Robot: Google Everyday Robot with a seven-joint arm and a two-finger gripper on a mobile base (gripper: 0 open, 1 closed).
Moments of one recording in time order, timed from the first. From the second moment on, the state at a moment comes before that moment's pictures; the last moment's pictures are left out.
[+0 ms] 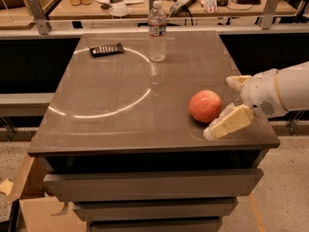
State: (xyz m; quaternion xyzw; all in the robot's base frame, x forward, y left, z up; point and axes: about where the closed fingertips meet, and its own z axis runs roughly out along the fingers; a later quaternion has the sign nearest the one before) arm 0.501 -0.157 0.874 -0.48 0.77 0.17 0.38
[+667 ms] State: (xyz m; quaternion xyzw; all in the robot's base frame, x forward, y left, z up) arm 0.513 -0.131 0.857 -0.48 0.76 0.20 0.39
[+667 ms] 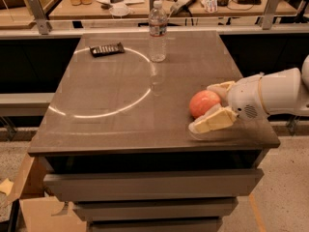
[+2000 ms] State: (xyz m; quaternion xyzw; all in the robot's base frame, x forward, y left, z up) arm 0.646 -0.152 0.891 -0.40 0.76 0.10 0.49
